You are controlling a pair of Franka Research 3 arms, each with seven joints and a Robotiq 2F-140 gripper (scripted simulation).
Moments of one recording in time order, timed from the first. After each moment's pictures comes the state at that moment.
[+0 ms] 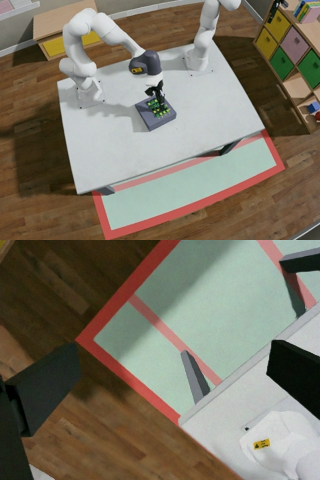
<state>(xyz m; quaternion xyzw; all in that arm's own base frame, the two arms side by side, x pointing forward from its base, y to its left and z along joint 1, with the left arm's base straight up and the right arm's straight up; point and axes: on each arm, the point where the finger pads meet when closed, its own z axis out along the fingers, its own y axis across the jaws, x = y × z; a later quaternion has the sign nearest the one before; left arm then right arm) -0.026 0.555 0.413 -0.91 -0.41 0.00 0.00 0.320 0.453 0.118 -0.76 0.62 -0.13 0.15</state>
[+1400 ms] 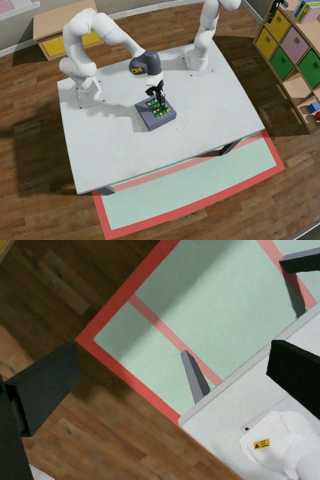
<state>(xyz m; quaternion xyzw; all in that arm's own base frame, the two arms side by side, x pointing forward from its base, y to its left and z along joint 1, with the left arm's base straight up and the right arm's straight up) -0.026 0.555 0.413 -0.91 -0.41 0.00 0.00 0.322 0.457 0.119 -0.76 0.62 -0.12 0.15</state>
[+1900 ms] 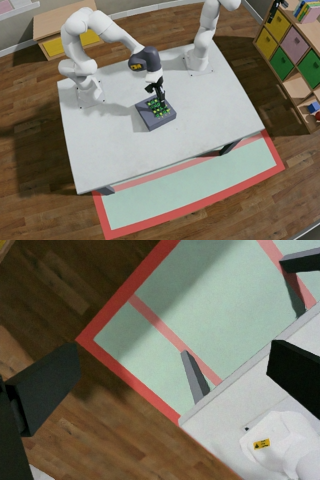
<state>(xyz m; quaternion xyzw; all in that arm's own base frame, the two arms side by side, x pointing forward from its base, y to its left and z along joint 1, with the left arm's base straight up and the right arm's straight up) -0.026 0.555 0.413 -0.91 -0.41 0.00 0.00 0.313 0.458 0.141 -0.76 0.63 -0.12 0.15</state>
